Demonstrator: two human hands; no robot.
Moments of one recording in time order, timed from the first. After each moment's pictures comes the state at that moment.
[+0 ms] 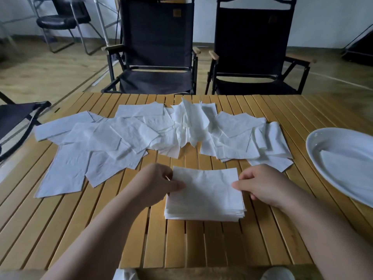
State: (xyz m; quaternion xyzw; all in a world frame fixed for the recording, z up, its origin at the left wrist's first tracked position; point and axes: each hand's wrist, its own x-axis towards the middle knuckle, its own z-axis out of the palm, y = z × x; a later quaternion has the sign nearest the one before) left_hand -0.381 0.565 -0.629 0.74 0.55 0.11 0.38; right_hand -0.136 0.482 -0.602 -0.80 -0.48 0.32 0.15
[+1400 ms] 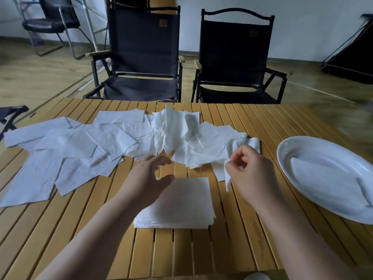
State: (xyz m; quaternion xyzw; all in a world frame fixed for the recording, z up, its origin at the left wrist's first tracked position) left_hand -0.333 0.563 -0.631 0.79 0.51 0.22 0.25; right_hand -0.107 0.477 -0.597 -0.76 -0.53 0.08 0.37
